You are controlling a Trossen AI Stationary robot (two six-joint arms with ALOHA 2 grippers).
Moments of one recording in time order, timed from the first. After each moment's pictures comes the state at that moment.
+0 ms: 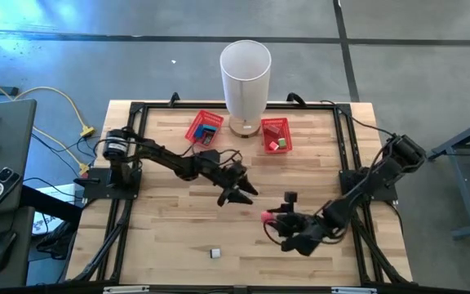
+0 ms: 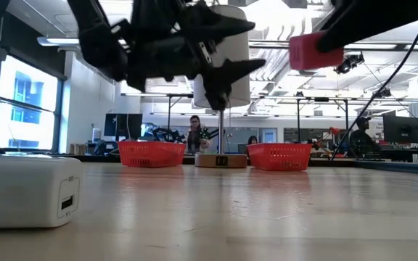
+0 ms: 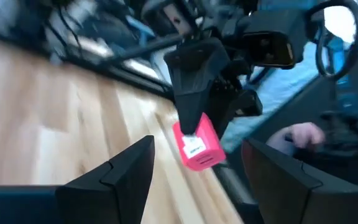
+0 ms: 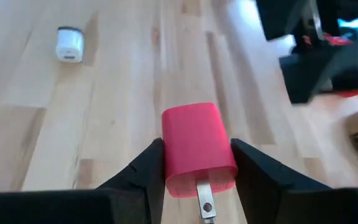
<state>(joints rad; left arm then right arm) 0.01 1.87 0.88 1.00 0.55 -0.56 0.69 1.56 0.98 -0.32 0.74 0.39</state>
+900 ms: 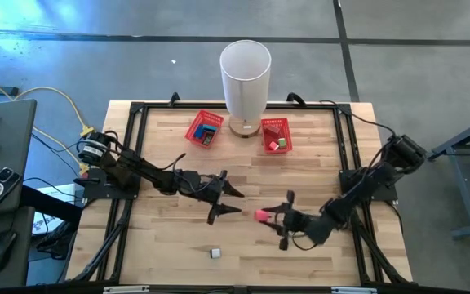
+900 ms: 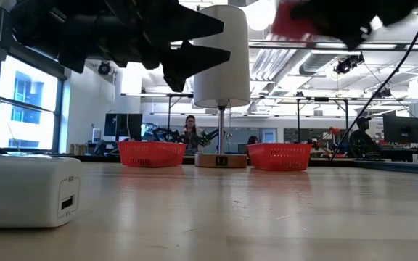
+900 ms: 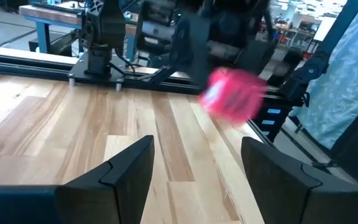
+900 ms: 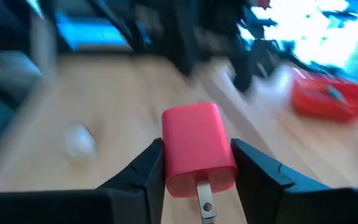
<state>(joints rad) -0.21 1.68 0.66 1.00 0.02 -0.21 0.69 1.56 0.70 0.50 0.86 0.26</state>
